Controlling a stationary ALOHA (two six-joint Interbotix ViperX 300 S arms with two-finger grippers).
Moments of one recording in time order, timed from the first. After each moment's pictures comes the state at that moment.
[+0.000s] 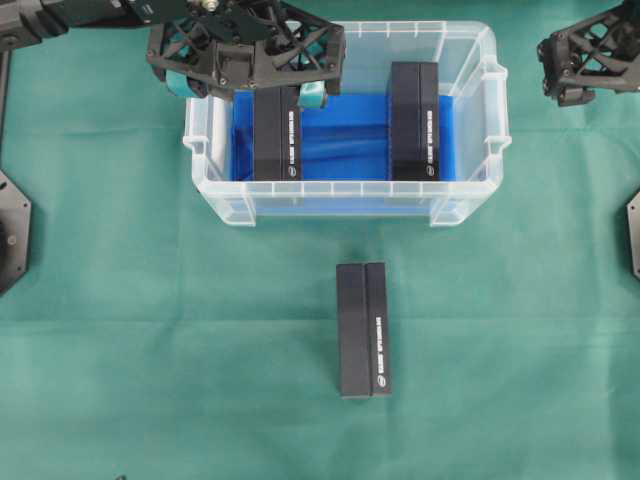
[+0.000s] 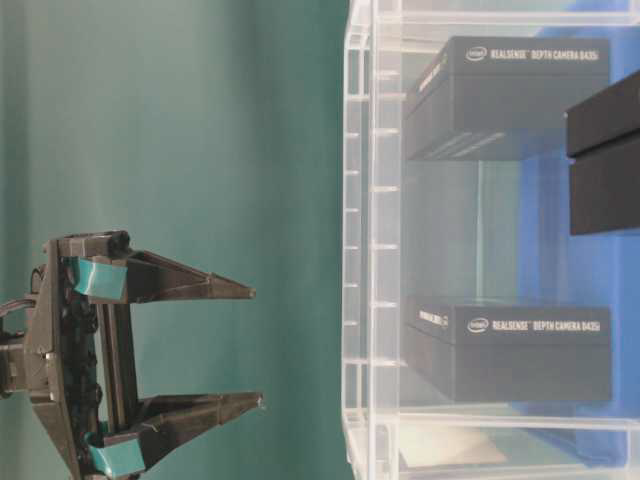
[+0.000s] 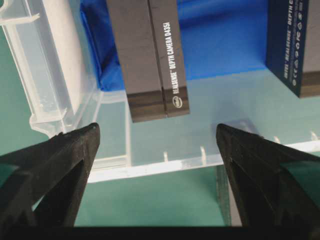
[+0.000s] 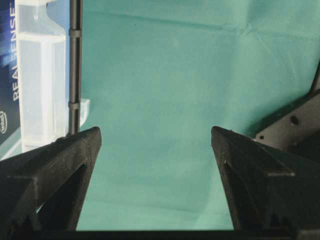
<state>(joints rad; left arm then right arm) 0.21 0.12 -0.22 0.09 1.50 -1.26 -0.39 -0.46 0.47 -0.12 1.39 1.25</state>
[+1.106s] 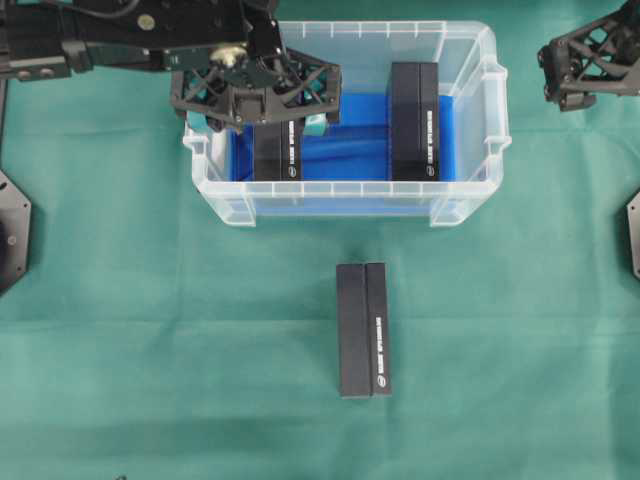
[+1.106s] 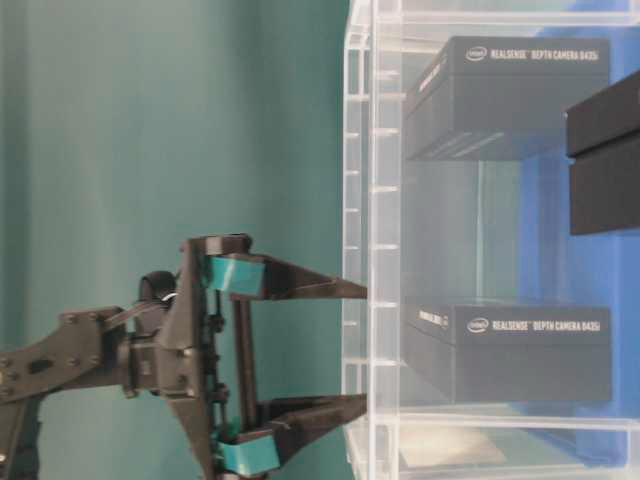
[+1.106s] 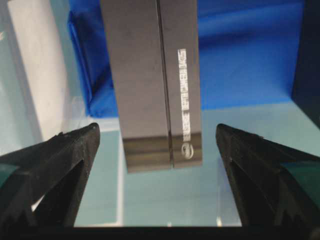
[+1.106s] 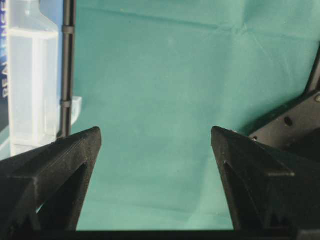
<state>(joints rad) 0.21 0.14 0.01 0.09 1.25 -1.34 -0.39 -0.46 0.48 -0.12 1.39 1.22</state>
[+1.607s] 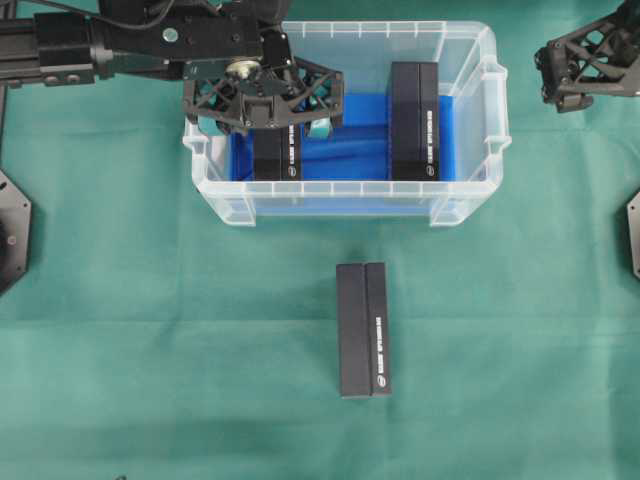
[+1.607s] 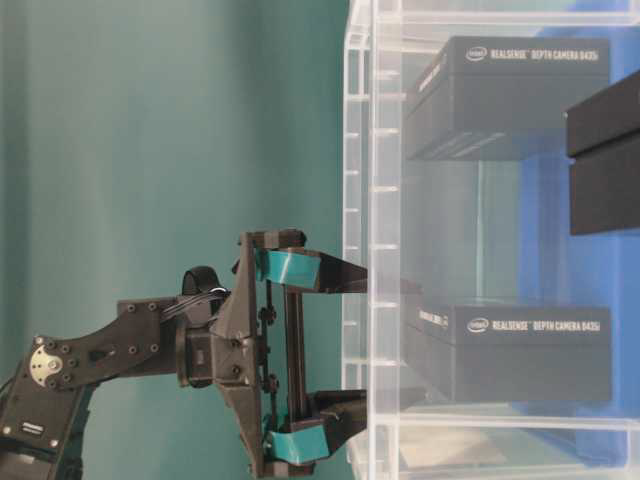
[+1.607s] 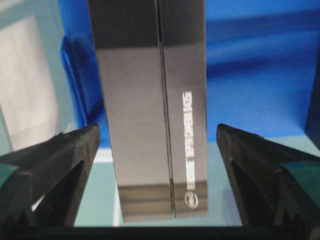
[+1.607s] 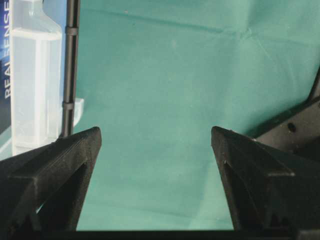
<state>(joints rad) 0.23 0.19 0.05 0.12 1.18 -1.34 -0.39 -0.46 0.49 -0.12 1.36 1.21</state>
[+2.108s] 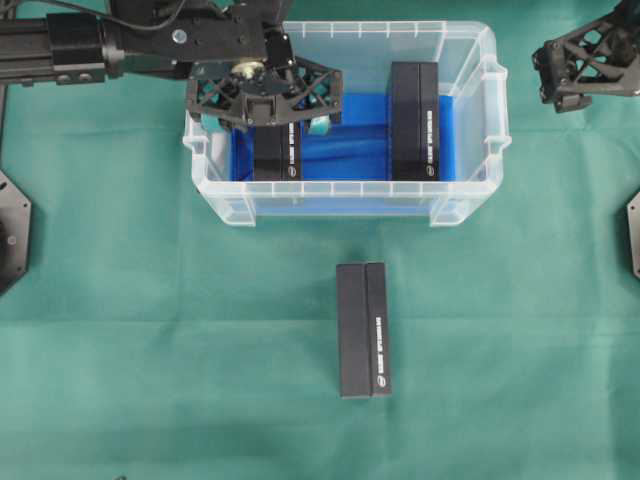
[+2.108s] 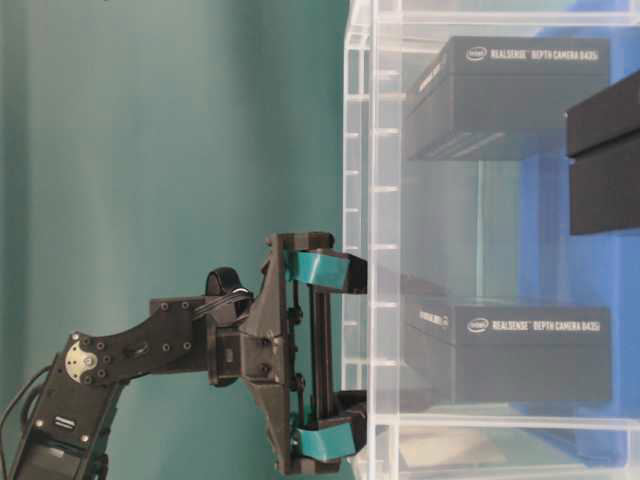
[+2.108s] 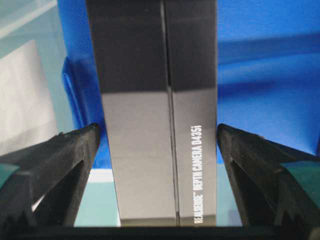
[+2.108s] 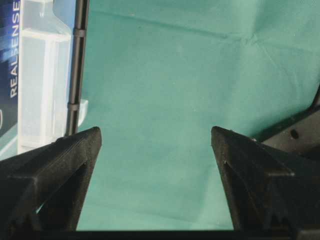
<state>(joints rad) 0.24 0.21 0.08 0.13 1.14 -1.34 -0.39 -0.46 0.49 -0.12 1.34 1.19</state>
